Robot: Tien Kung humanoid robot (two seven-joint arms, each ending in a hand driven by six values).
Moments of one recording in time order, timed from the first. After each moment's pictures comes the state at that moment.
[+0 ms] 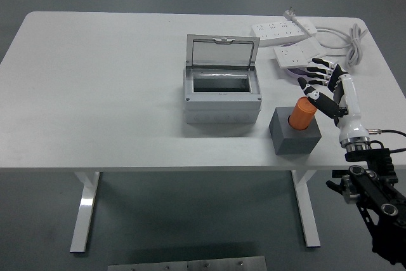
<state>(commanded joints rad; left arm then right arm) -0.18 0.33 -0.93 -0.43 1.15 0.00 0.64 0.21 -0.21 1.26 1.05 -1.18 -0.24 0.56</state>
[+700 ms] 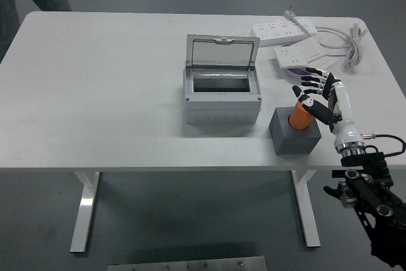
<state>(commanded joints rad) -0.19 0.32 -0.94 -0.43 1.17 -0.01 0.64 0.22 -0.21 1.20 1.01 -1.16 -0.25 0.56</state>
